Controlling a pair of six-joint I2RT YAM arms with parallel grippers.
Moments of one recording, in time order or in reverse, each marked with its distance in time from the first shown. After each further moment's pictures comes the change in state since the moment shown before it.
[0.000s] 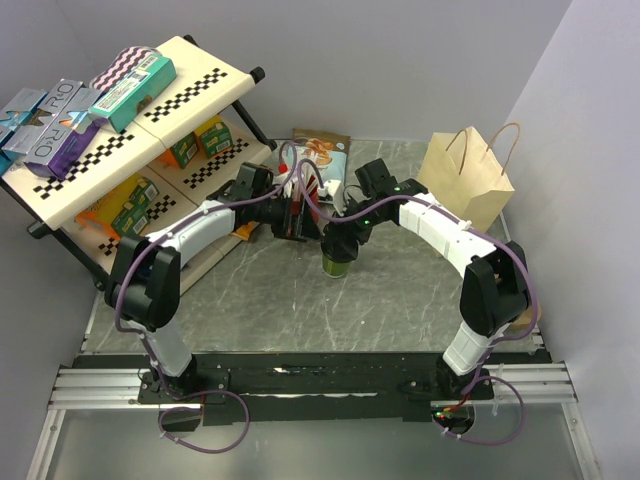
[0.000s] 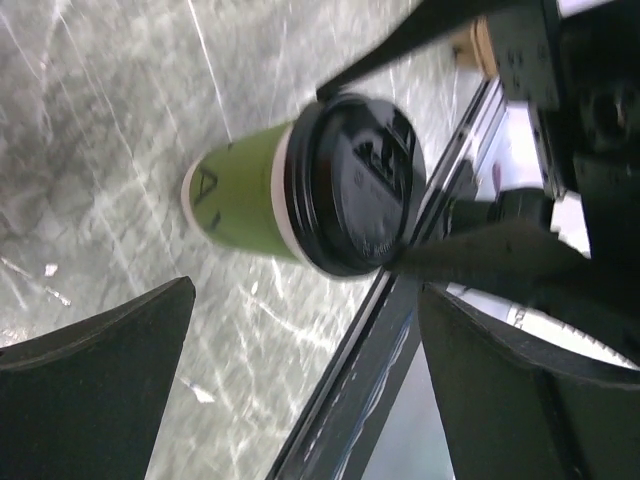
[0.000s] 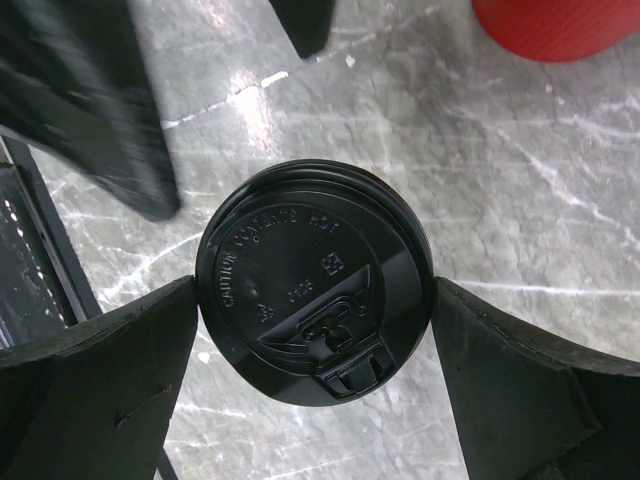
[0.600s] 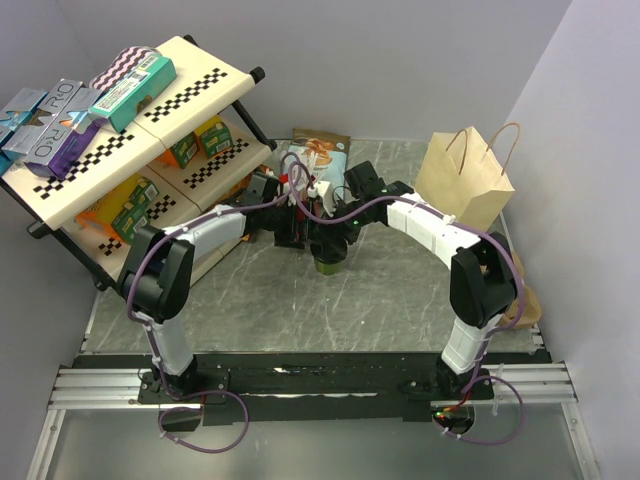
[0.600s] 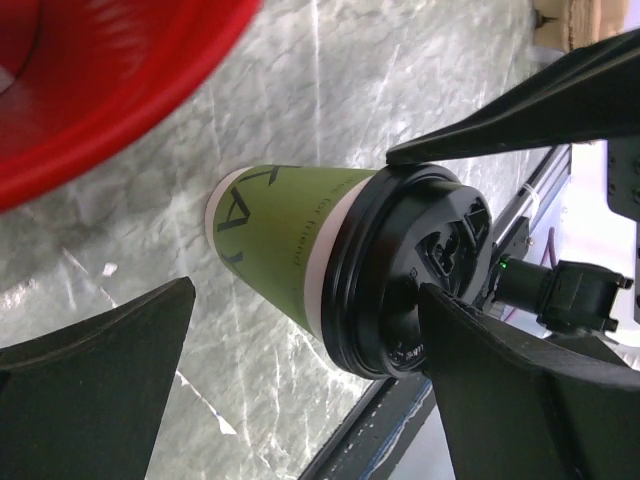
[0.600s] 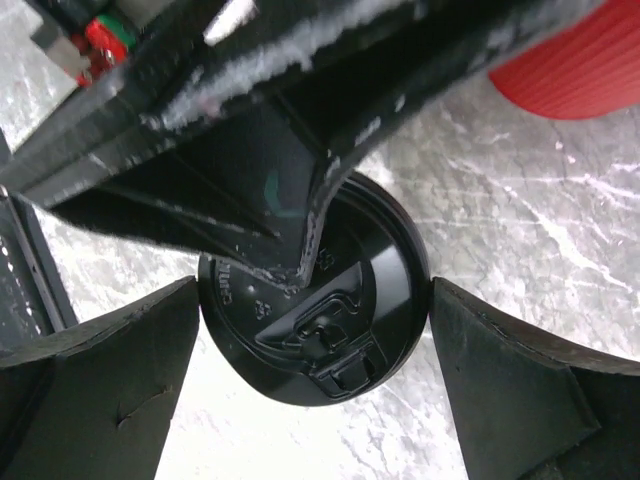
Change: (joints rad) left arm -0.033 0.074 -0.049 0.112 -0.200 -0.146; right arm 0.032 0.079 0.011 0.102 -0.034 0.027
